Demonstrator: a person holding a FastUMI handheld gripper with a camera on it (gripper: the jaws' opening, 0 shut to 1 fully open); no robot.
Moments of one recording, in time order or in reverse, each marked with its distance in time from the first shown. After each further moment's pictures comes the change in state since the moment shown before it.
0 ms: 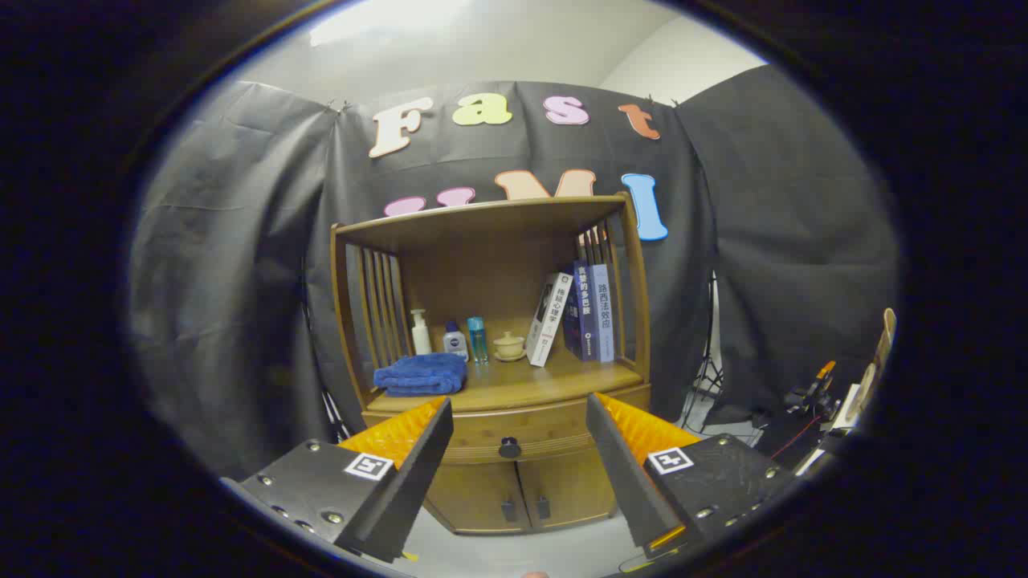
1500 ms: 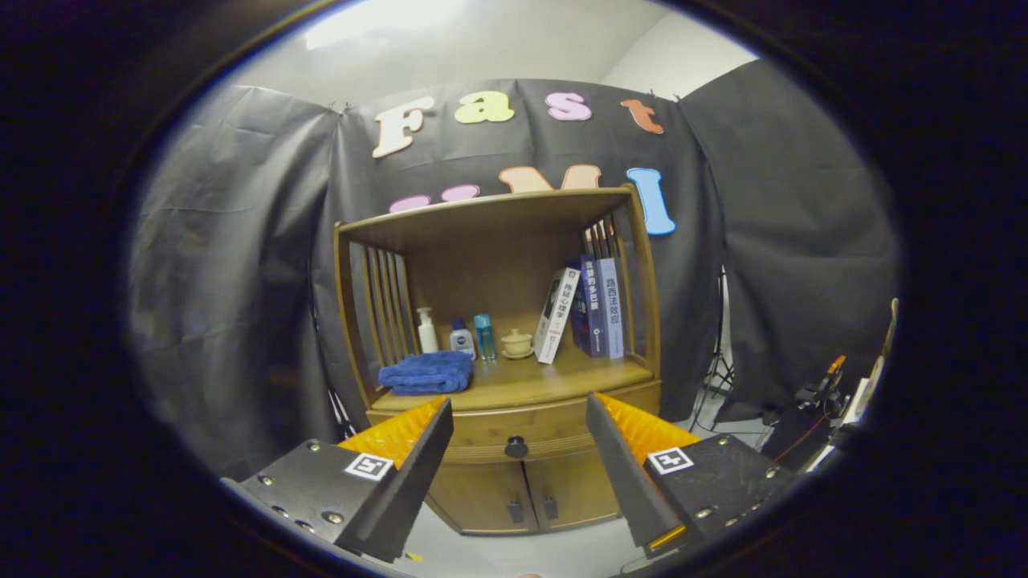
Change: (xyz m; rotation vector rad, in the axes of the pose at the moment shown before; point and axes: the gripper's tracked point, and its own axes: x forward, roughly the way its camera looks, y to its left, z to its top) arm 0.017 -0.001 -0.017 -0.003 0.006 0.021
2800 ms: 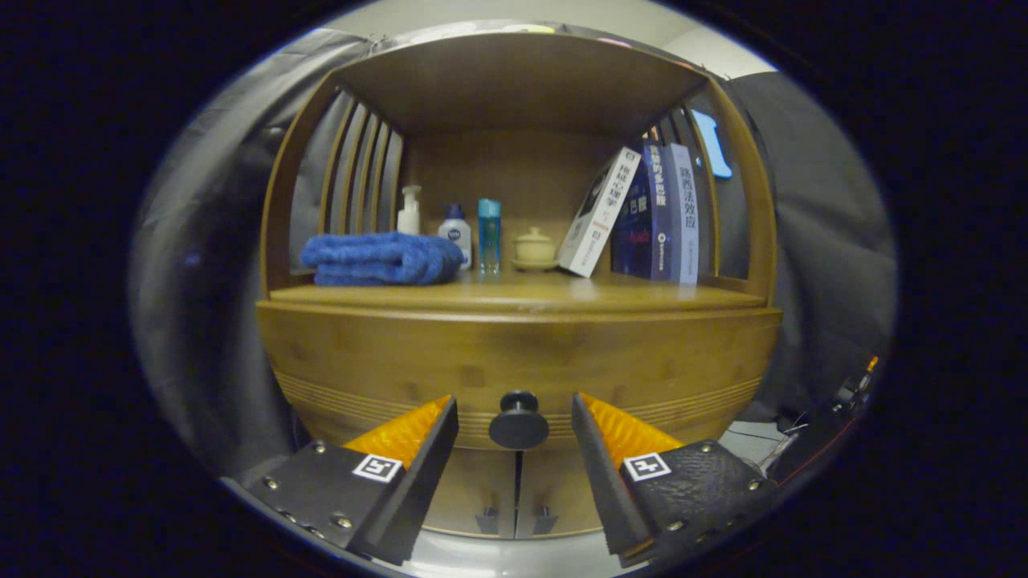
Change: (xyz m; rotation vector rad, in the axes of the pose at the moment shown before) arm 0.212 0.012 -0.214 -0.169 0.164 0.034
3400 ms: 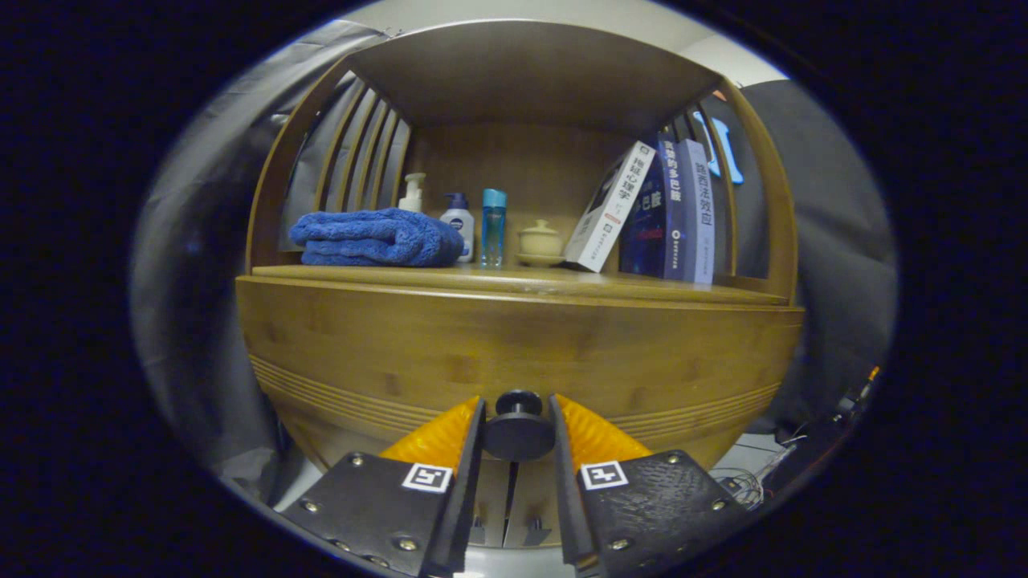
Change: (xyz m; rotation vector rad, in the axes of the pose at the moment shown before) arm 0.026 0.000 0.000 -0.014 -0.061 0.050
